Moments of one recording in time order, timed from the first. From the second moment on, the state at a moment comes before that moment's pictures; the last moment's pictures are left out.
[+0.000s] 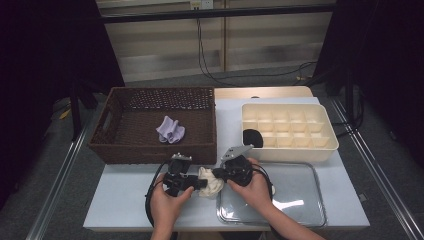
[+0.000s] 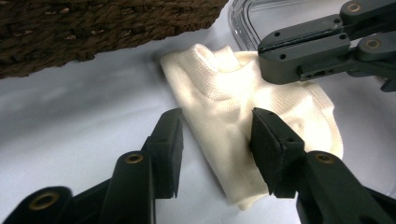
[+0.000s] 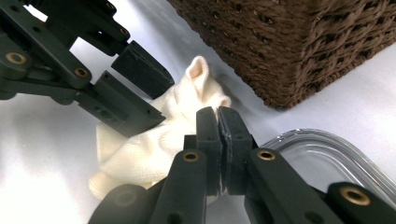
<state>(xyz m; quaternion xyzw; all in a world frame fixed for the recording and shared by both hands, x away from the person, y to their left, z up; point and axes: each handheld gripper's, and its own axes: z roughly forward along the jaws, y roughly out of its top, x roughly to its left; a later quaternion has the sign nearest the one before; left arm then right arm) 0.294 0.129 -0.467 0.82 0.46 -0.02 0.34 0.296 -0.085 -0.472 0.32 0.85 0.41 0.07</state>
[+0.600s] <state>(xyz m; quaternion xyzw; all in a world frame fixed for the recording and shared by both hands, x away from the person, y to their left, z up) 0.295 0.132 -0.467 0.81 0.47 -0.02 0.35 0.283 -0.069 -0.469 0.26 0.88 0.40 0.07</state>
